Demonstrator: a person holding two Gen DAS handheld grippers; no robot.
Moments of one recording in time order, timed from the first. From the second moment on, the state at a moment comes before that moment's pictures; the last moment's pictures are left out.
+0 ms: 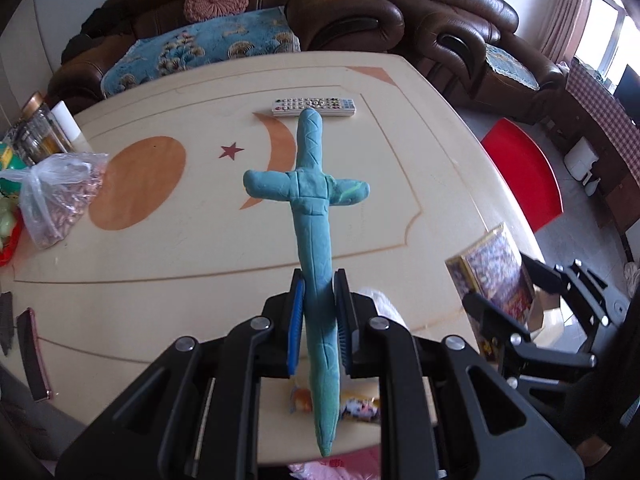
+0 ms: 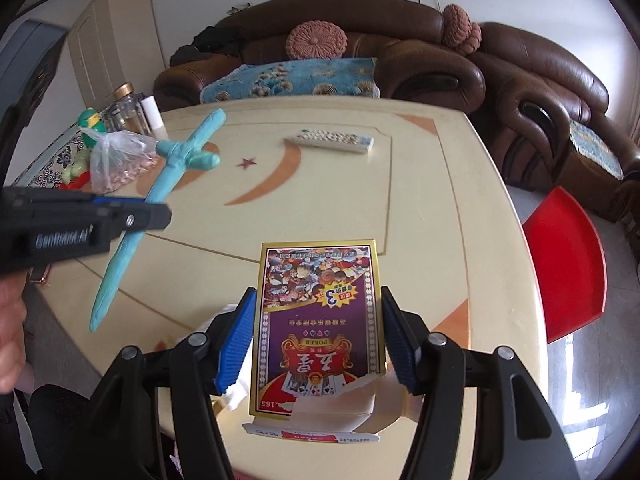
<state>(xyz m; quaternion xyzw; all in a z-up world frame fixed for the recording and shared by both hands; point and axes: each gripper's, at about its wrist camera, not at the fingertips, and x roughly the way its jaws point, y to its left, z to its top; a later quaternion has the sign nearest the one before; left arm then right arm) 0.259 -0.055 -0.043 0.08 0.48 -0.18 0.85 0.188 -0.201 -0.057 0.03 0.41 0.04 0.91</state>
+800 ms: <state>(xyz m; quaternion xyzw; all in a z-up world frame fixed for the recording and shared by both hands) 0.121 -0.006 -0.029 0.08 0.44 -0.20 0.87 0.081 -0.145 0.003 0.00 0.37 0.06 0.93</state>
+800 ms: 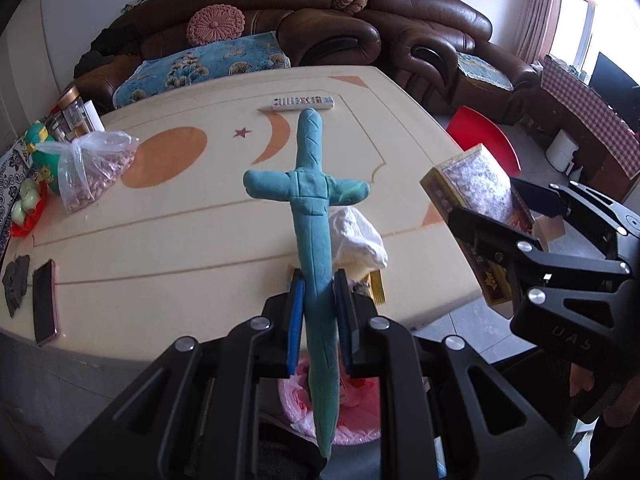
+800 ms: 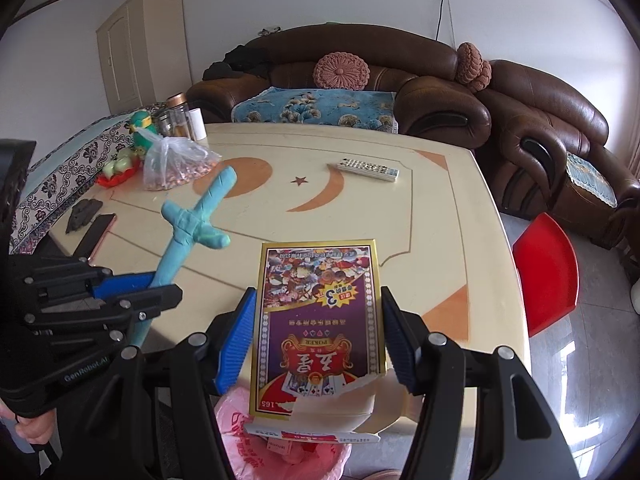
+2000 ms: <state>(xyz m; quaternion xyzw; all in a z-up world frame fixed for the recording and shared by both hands) 0.020 0.019 -0.150 0.09 0.54 -0.22 0.81 -0.010 -0.104 -0.108 0.03 0.46 0.09 0.88</state>
